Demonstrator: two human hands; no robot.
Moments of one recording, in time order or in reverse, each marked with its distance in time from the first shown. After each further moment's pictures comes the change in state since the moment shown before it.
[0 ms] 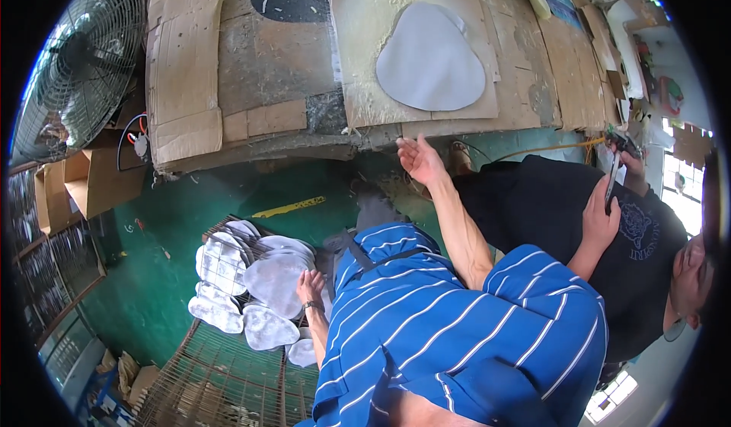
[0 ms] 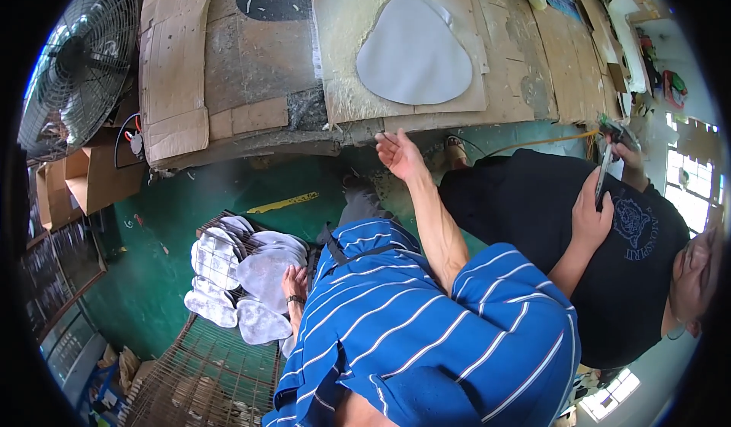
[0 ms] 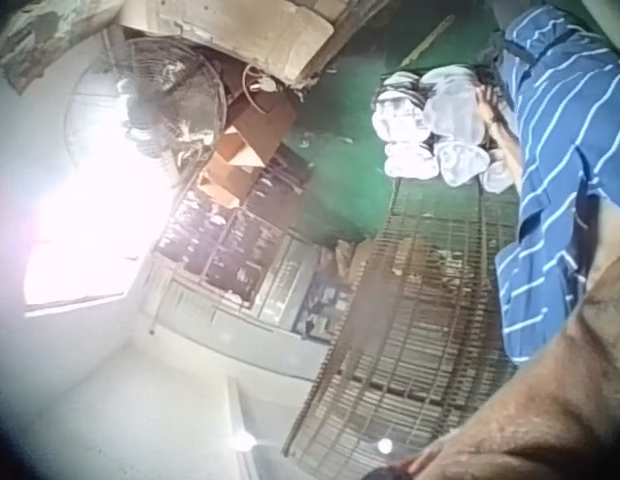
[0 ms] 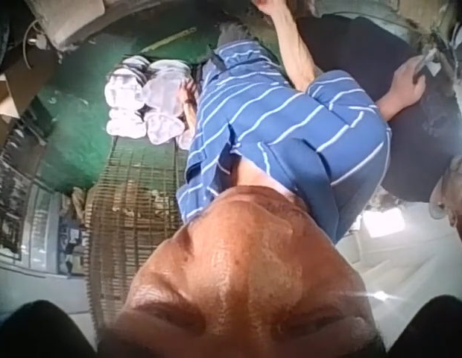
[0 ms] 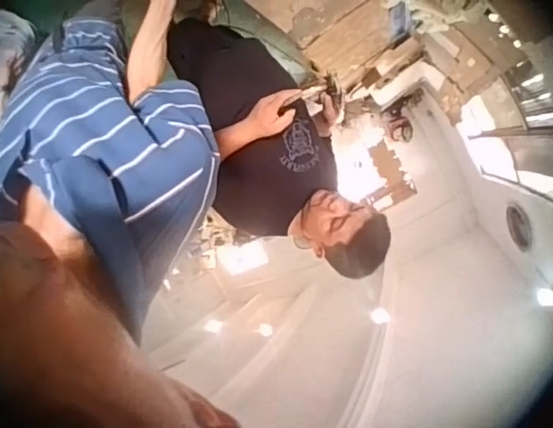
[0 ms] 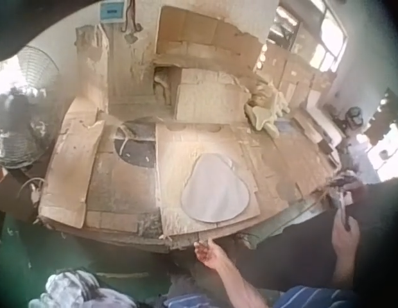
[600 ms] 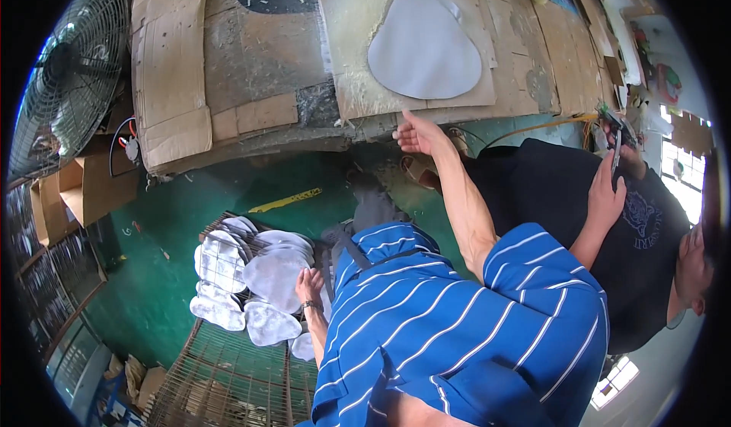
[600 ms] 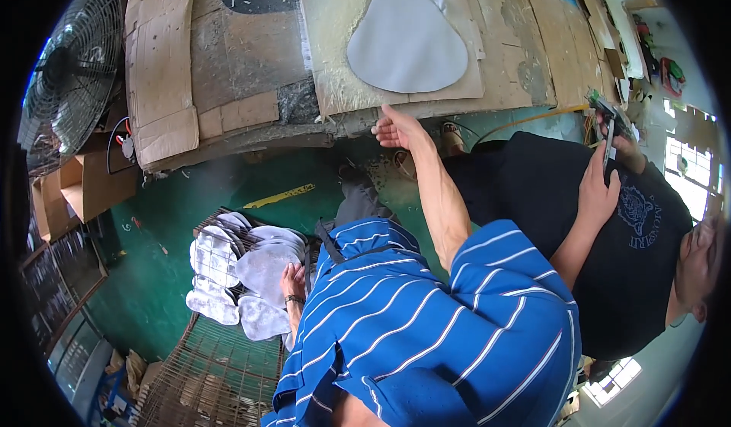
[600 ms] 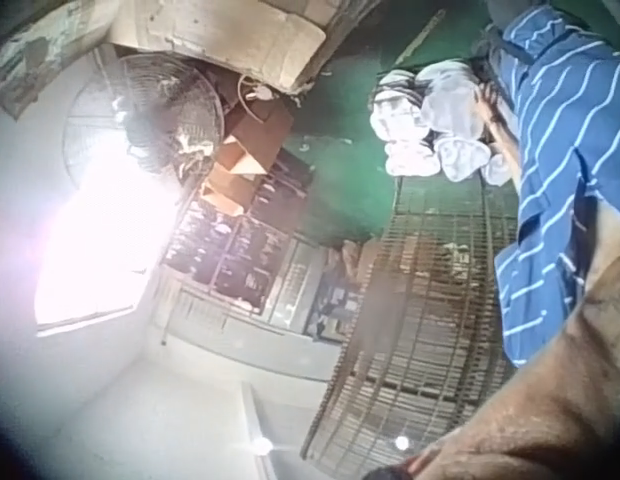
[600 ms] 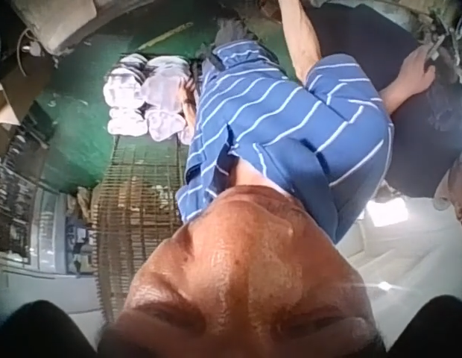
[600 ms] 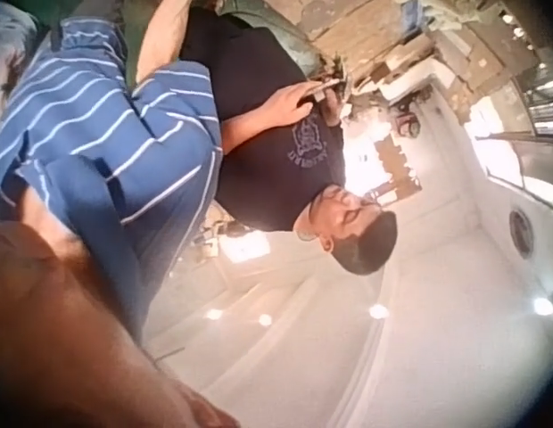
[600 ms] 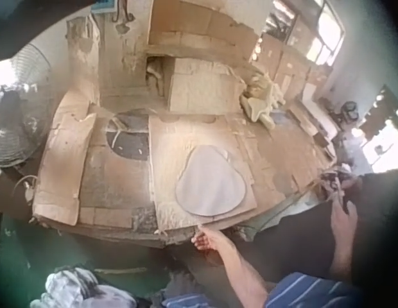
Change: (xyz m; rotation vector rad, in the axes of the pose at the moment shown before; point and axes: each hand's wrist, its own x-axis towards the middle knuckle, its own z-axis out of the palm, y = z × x) left_hand -0.013 0.011 0.001 0.117 -0.007 -0.033; right_hand 0.029 -0.052 0.010 -0.803 0.090 0.114
